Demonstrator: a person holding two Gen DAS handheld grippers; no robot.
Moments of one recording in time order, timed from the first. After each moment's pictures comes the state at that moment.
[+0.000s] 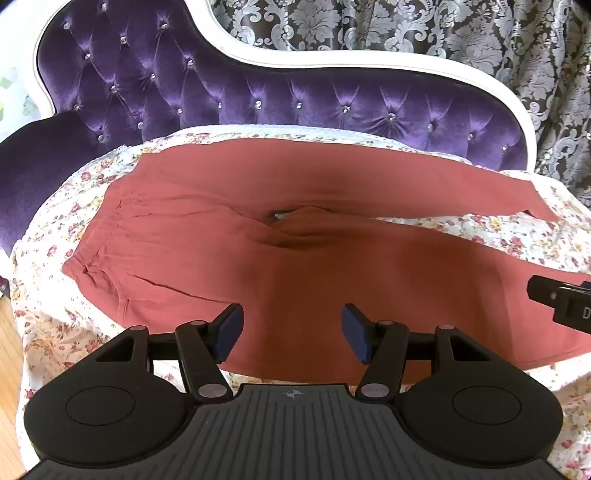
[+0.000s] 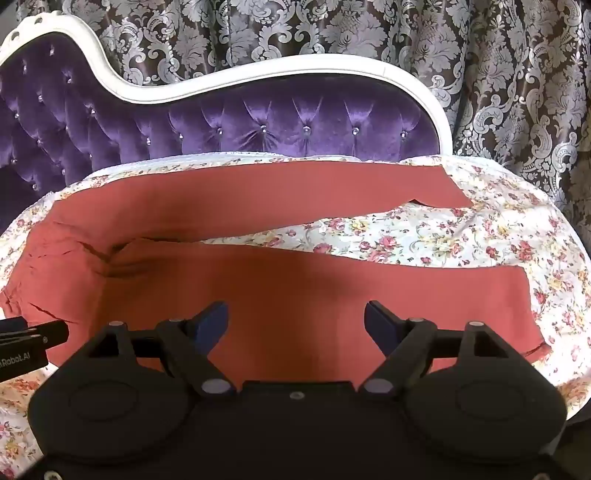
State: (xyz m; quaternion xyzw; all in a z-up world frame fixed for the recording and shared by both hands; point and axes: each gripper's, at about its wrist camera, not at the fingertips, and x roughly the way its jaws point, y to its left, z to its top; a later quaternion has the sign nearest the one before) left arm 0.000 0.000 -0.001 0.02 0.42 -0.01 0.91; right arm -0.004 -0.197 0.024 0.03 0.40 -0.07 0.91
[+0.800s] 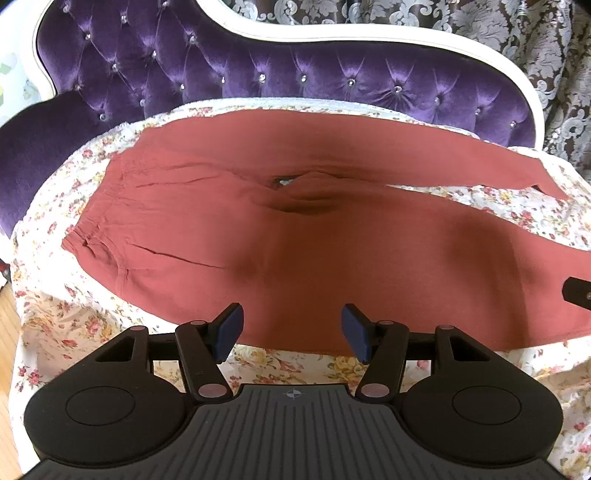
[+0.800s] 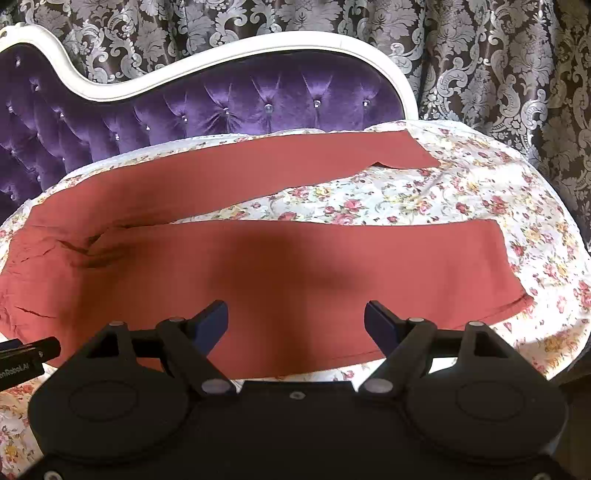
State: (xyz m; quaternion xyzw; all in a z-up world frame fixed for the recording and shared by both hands) left arm -0.007 0.006 -0.015 0.03 0.45 -0.01 0.89; right arm -0.030 -0.220 0.014 0.08 0.43 -0.11 0.89
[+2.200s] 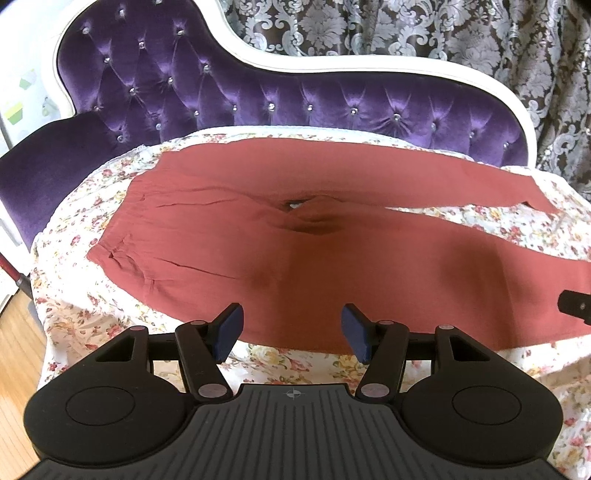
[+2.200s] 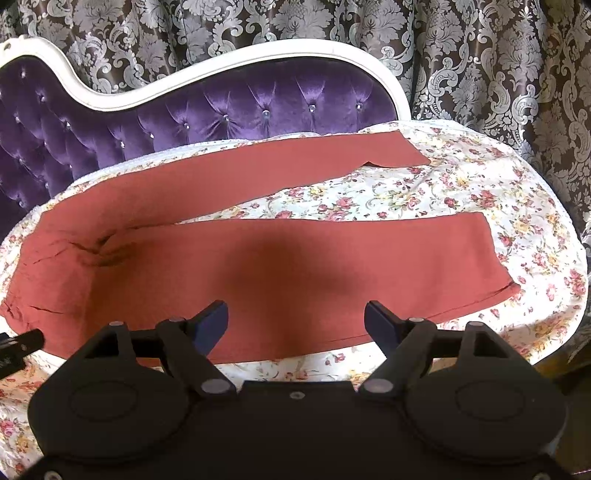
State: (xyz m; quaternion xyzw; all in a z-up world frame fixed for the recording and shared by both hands) left arm -0.035 0.004 0.008 0.03 0.42 0.01 0.91; right arm -0.050 -0.226 0.023 0.09 0.42 -0.10 0.90
